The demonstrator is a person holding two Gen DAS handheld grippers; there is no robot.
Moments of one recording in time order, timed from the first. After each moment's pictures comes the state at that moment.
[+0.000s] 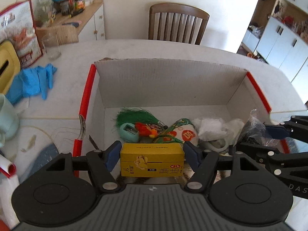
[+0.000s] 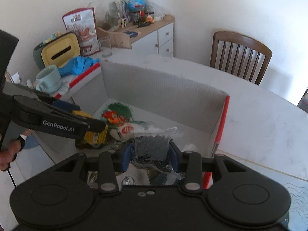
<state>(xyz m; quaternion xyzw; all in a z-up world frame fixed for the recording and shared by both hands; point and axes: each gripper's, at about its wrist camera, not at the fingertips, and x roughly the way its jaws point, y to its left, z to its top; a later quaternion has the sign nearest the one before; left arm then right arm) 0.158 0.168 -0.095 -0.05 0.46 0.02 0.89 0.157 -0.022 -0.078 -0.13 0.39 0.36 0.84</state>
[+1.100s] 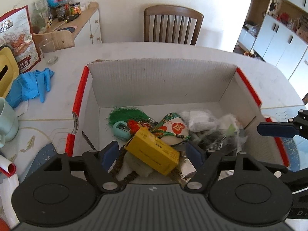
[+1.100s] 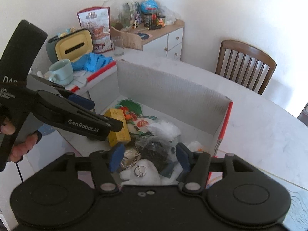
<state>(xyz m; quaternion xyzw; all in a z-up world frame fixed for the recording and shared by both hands) 0.142 0.154 -0.086 -0.05 0.45 0.02 0.89 0.130 -0.030 -0.058 -0.16 0.37 0.38 0.84</state>
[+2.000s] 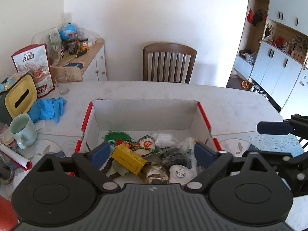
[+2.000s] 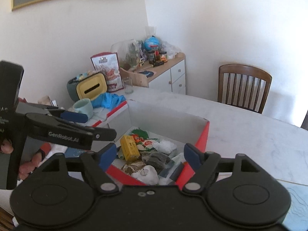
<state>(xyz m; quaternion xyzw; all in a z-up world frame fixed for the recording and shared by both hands) 0.064 0.090 -0.001 -0.05 0.35 0.04 0.94 0.101 -0.125 0.010 -0.06 0.30 0.42 0.85</state>
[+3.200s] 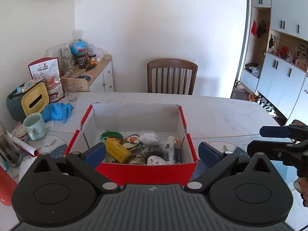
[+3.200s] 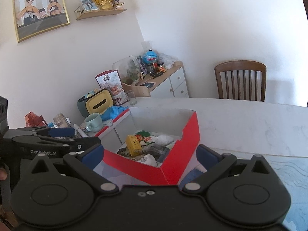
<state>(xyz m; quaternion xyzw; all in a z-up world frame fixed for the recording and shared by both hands) -0.001 0.013 0.014 -0.04 0.30 0.09 0.95 0.082 -0.216 0.002 0.03 0.29 0.44 0.85</state>
